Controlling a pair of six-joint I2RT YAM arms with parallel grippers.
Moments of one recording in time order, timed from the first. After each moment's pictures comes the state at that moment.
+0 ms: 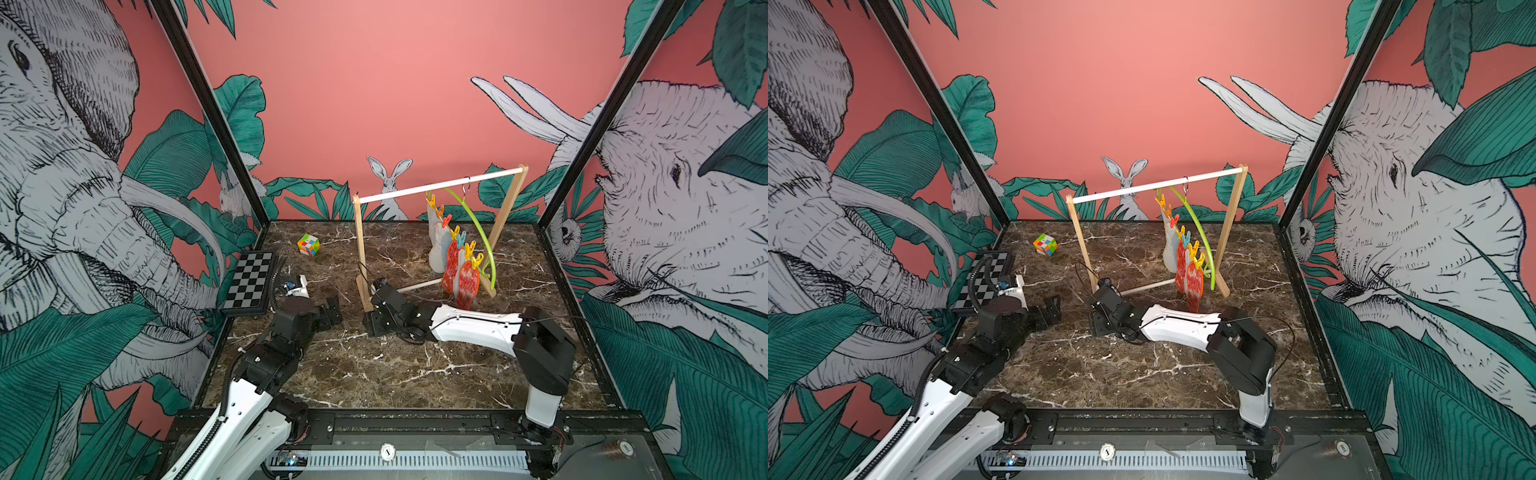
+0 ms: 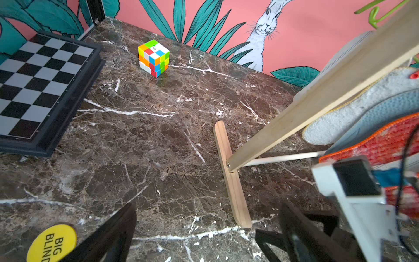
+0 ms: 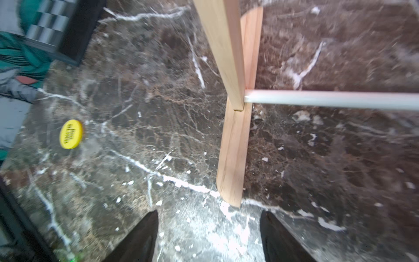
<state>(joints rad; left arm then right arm) -0.47 0.64 0.68 -0.56 -0.29 -0.52 1.06 1.81 1.25 -0.27 0.11 0.59</state>
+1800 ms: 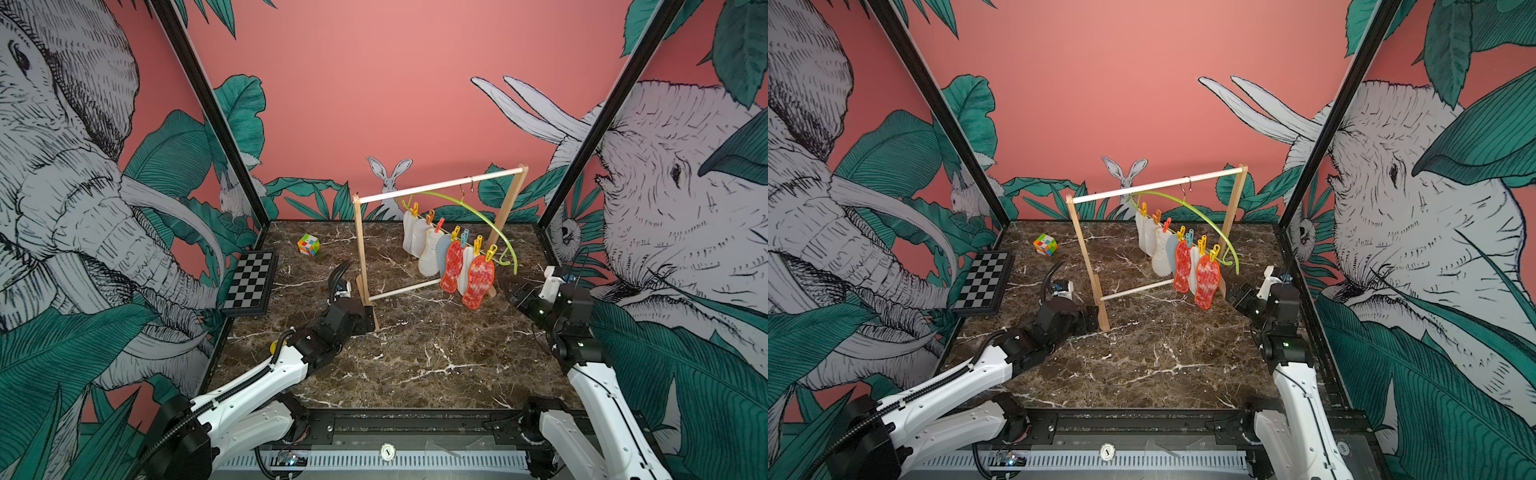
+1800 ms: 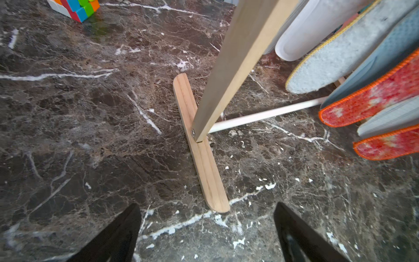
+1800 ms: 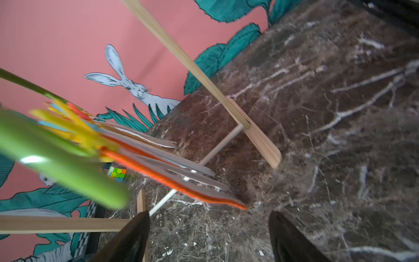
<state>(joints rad) -0.74 1.00 0.58 -0.27 -0.37 -0.62 -0.06 0.76 0.57 -0.29 -0.30 0.64</state>
